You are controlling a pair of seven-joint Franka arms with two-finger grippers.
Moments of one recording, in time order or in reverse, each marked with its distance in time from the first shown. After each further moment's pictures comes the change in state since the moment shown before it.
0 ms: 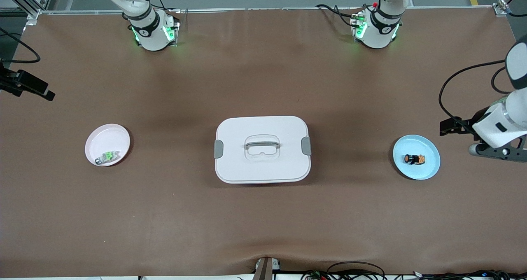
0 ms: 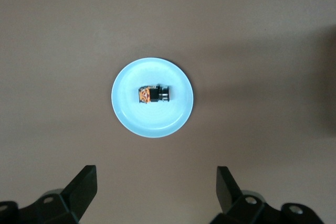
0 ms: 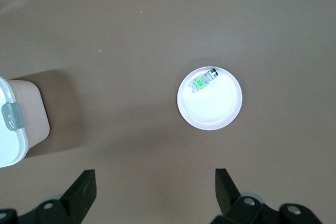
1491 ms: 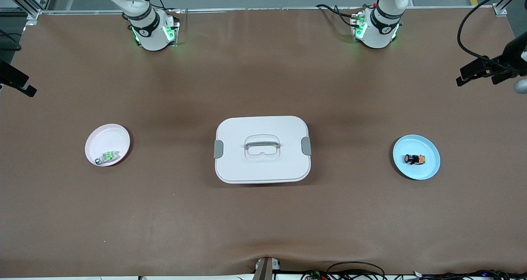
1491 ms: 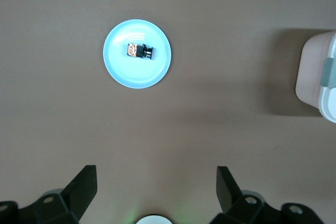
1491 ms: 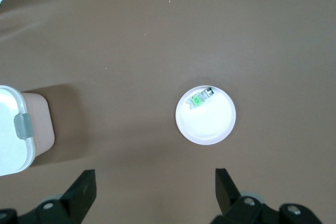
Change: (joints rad) left arm -0.509 -0.335 0.594 -0.087 -0.225 -0.187 -0.063; right arm -0.012 -0.001 -0.004 0.085 -0.004 -0.007 -0.036
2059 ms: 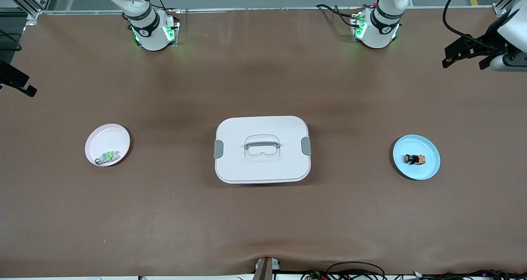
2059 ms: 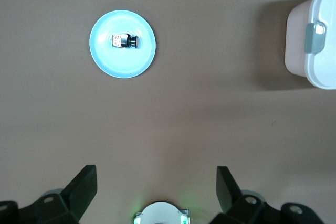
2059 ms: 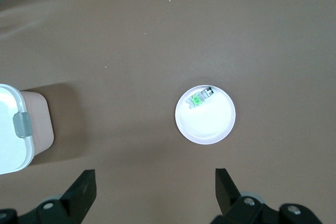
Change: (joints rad) left arm -0.020 -0.071 -0.063 -0.028 0.018 -0.049 0.046; right arm 0.000 0.001 0.000 0.000 0.000 -0.002 -0.003
